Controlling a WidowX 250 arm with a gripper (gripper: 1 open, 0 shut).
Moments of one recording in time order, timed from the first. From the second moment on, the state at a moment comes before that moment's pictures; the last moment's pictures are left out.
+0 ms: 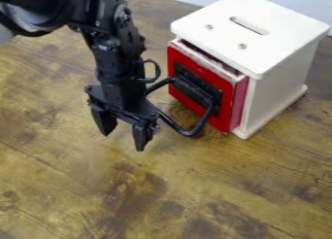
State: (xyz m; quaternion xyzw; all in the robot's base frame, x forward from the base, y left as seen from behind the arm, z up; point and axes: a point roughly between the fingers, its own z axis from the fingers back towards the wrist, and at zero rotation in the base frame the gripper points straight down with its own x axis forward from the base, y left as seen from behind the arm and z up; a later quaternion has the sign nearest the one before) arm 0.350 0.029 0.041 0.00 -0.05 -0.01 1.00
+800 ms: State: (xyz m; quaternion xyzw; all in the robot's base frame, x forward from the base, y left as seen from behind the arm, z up) arm 0.367 0.029 0.049 0.00 -0.05 -0.02 1.00
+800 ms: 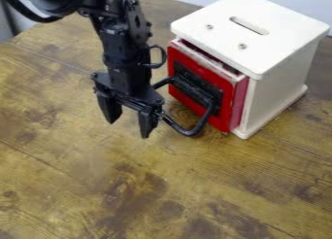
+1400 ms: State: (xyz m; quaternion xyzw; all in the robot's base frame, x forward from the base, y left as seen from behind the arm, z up) arm 0.369 0.027 0.050 0.00 -0.05 -0.02 1.00
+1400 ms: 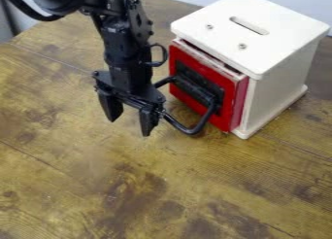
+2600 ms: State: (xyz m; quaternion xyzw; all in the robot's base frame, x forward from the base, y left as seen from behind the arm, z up) arm 0.370 0.009 0.051 0.00 -0.05 -0.05 1.00
